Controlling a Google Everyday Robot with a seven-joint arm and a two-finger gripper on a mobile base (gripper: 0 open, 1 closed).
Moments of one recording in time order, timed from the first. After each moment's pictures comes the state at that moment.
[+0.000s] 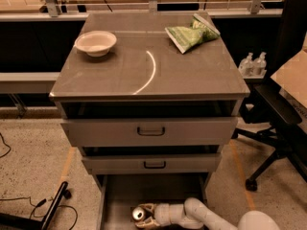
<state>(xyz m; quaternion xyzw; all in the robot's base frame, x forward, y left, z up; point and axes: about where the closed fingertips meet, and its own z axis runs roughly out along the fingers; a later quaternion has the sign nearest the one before) 0.462 0.060 0.170 -0.54 0.56 0.42 0.46</state>
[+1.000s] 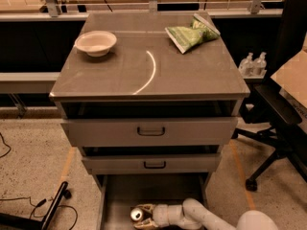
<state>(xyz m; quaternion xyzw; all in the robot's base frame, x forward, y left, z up) 0.458 0.066 0.170 -0.54 0.56 0.43 0.46</state>
